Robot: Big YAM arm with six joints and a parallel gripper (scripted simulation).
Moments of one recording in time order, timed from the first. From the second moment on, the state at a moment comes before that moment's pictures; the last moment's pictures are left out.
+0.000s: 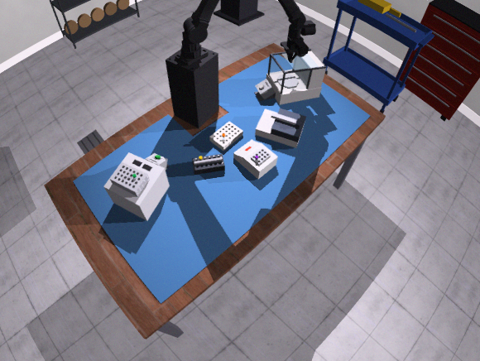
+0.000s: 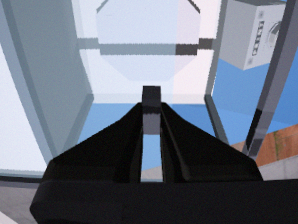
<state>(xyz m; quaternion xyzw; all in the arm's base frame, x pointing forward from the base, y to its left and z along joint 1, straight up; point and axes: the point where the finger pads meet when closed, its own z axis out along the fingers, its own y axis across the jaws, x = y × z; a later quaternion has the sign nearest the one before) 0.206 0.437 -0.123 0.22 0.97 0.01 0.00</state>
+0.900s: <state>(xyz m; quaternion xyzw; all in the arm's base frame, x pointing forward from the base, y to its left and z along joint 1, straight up) 0.195 0.414 -0.123 0.22 0.97 0.01 0.00</state>
